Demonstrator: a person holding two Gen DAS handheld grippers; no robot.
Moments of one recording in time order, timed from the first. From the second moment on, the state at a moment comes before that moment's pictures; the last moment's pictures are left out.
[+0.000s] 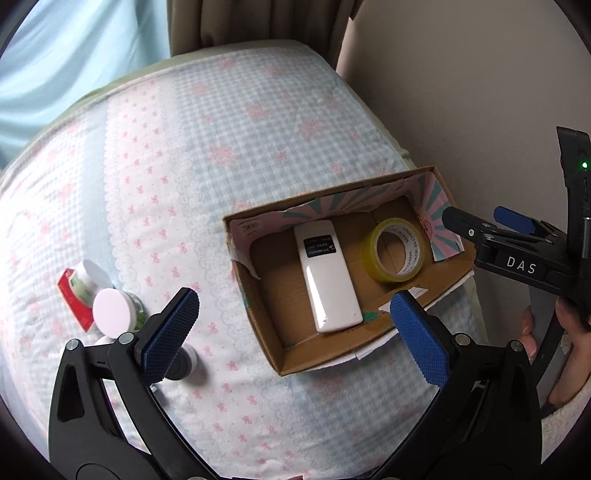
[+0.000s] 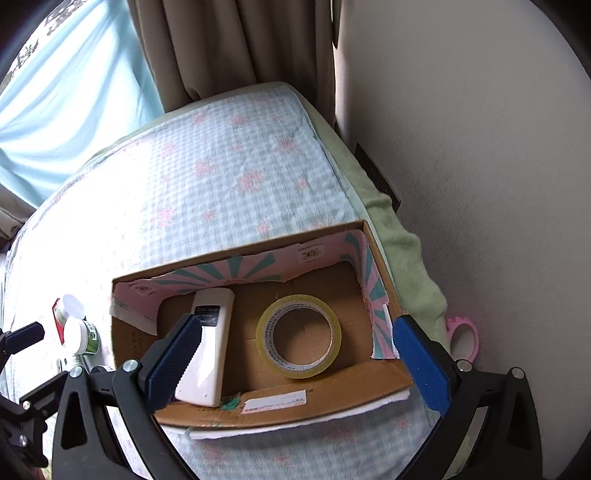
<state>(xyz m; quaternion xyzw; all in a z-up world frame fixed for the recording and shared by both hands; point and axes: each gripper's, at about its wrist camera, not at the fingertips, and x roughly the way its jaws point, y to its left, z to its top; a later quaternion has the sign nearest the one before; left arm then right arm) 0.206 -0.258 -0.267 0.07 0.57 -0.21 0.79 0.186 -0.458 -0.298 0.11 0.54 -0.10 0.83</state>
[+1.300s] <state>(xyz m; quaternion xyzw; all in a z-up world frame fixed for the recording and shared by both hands) 0.143 0.042 -0.314 -0.11 0.61 0.06 0.79 0.252 -0.100 -0.309 -0.06 0.63 0.19 0.75</state>
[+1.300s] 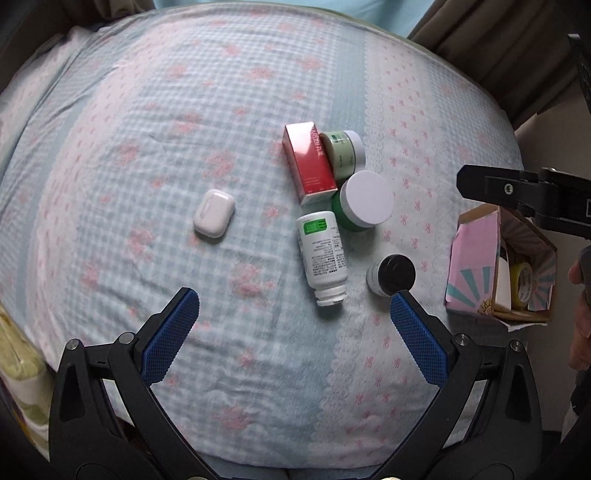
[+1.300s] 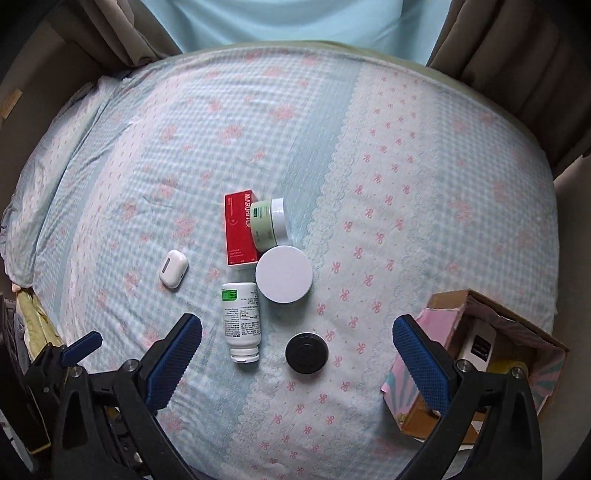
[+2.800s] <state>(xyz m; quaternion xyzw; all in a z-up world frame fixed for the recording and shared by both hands) 0.218 0.019 -0.471 -0.17 0.62 0.09 0.76 0.319 -0.053 -0.493 -0.06 0.75 0.19 0.63</state>
